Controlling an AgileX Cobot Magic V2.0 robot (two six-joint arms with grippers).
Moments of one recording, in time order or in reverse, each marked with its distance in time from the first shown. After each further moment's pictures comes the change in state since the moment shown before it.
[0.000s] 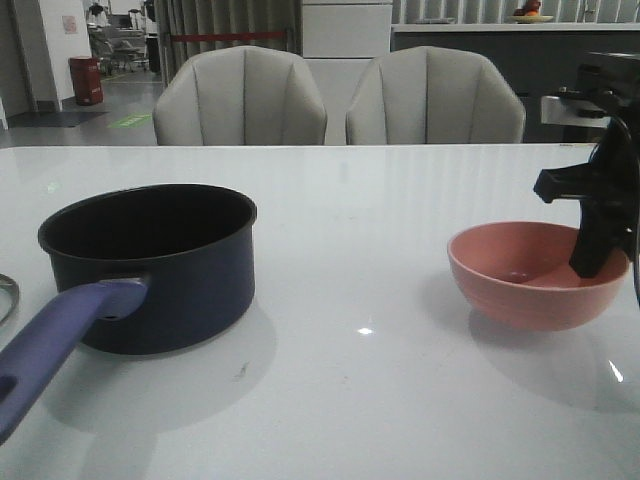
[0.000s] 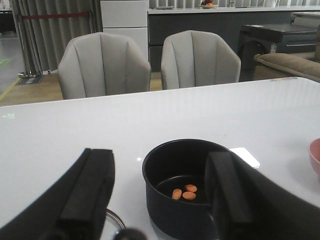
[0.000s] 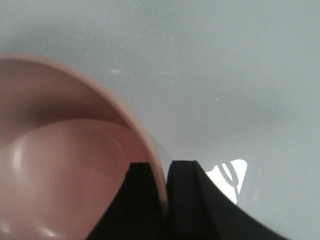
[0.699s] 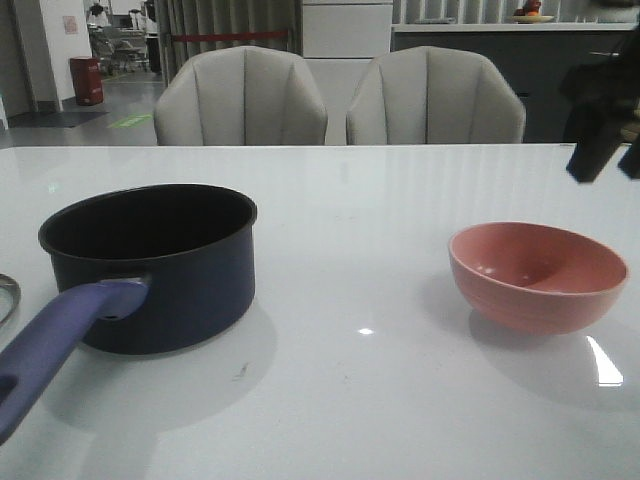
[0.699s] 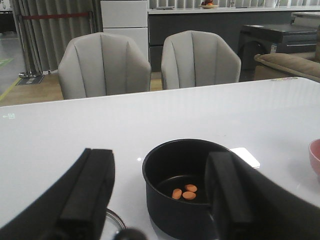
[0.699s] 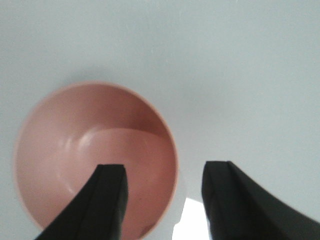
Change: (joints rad) left arm 0.000 0.000 0.000 0.000 0.000 0.000; right arm 0.000 -0.240 -0.025 0.008 0.063 -0.086
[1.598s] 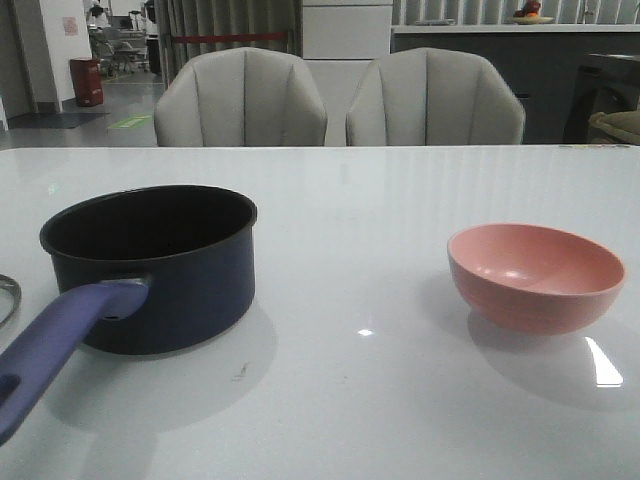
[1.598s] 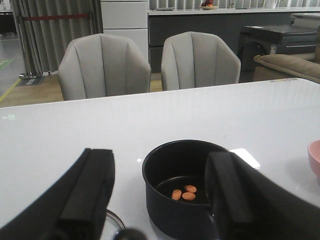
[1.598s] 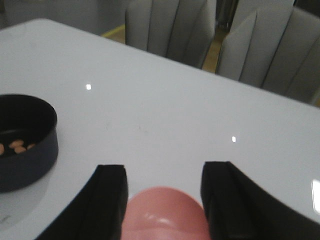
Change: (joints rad) left arm 0.000 0.000 0.000 0.000 -0.002 0.000; right arm 0.305 -0.971 0.711 0.043 -0.673 -0.072
